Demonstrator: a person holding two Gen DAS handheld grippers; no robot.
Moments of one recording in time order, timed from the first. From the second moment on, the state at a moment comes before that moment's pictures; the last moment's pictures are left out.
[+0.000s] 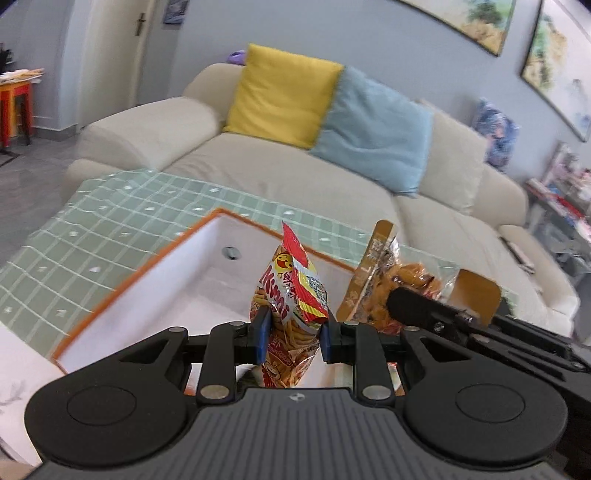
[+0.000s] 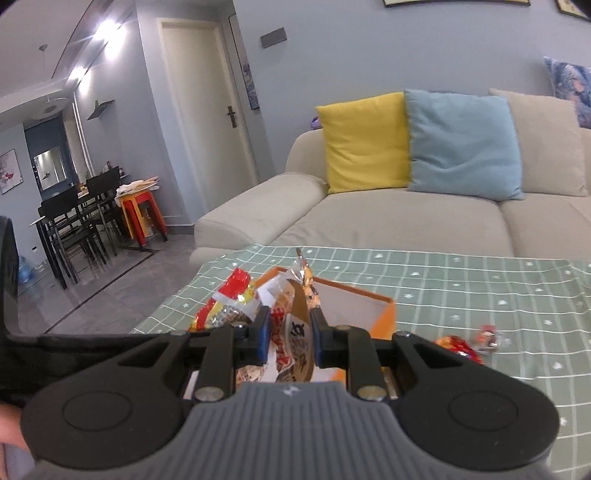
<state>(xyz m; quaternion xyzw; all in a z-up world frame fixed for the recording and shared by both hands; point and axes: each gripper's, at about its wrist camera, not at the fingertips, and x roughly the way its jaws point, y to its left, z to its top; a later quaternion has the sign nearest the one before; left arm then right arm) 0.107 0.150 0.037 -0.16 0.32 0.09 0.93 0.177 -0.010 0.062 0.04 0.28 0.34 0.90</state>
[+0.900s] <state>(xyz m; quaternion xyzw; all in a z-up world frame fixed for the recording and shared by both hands) 0.161 0.209 -0.047 -0.14 0.44 0.16 0.87 0.260 0.084 -0.039 -0.01 0.43 0.36 0.83</state>
